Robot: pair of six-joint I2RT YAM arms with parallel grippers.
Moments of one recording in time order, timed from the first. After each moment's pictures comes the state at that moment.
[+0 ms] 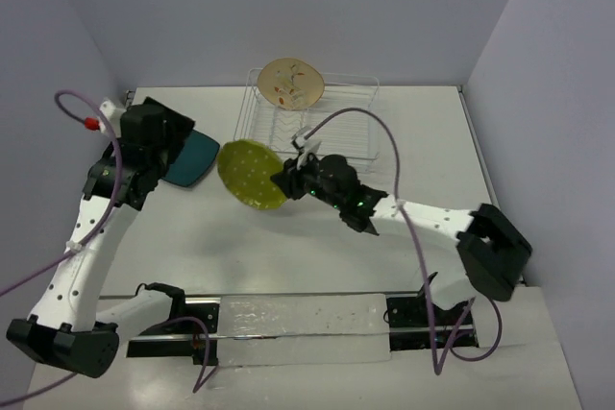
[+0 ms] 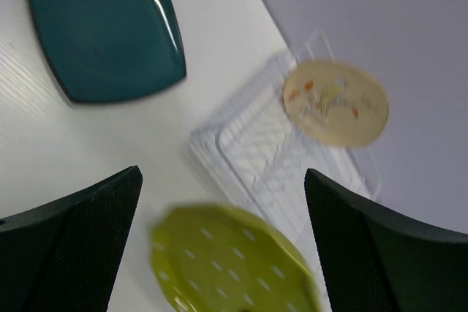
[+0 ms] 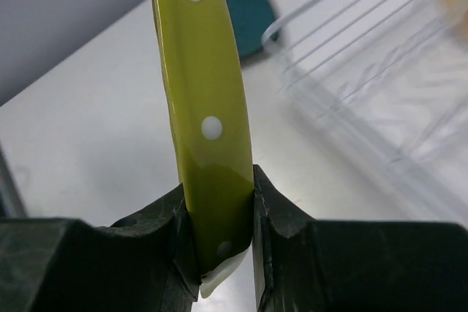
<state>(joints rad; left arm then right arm) -0.28 1.08 1.27 -0.77 -0.46 -1.09 0.87 1.44 0.84 0.44 0.00 0.24</state>
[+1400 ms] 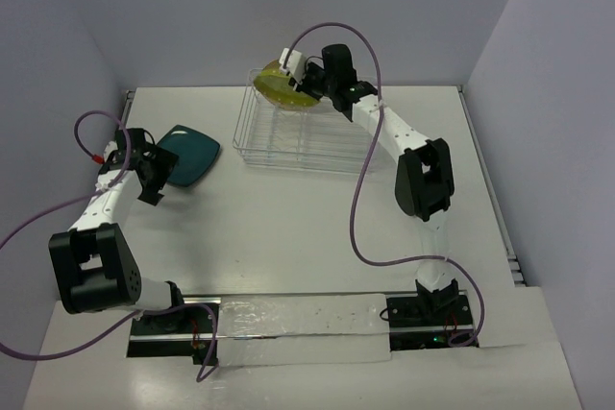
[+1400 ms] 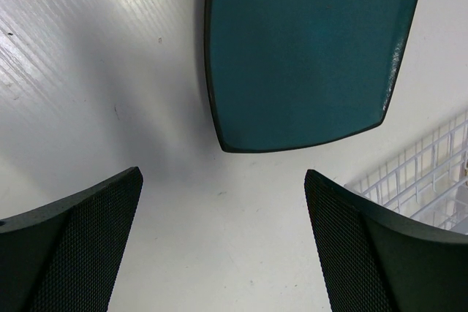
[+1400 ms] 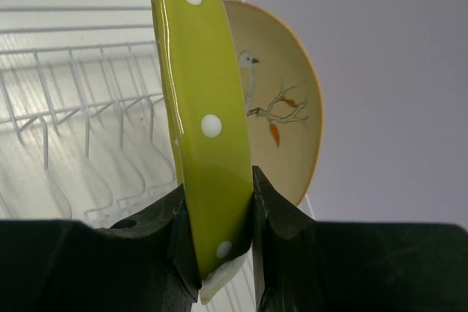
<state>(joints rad) 0.15 1.40 0.93 -0.50 -0.12 -0.96 0.44 2.15 1.98 -0.17 -0.32 -0.77</state>
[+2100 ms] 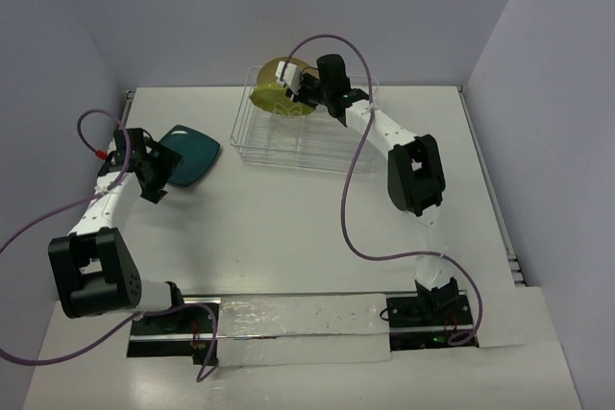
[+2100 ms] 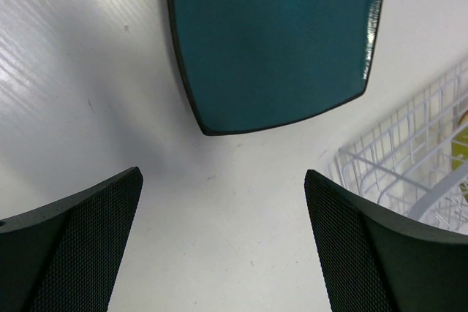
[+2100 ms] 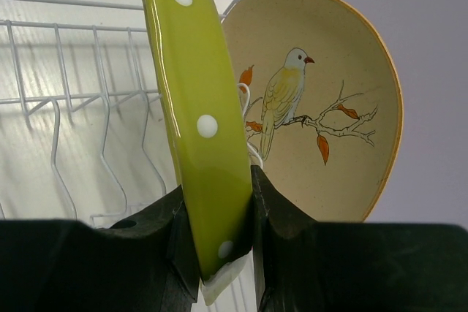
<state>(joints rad) 0.15 1.38 0.93 -0.47 -0.04 -0.90 0.44 2.25 1.97 -0.11 -0.38 -0.82</state>
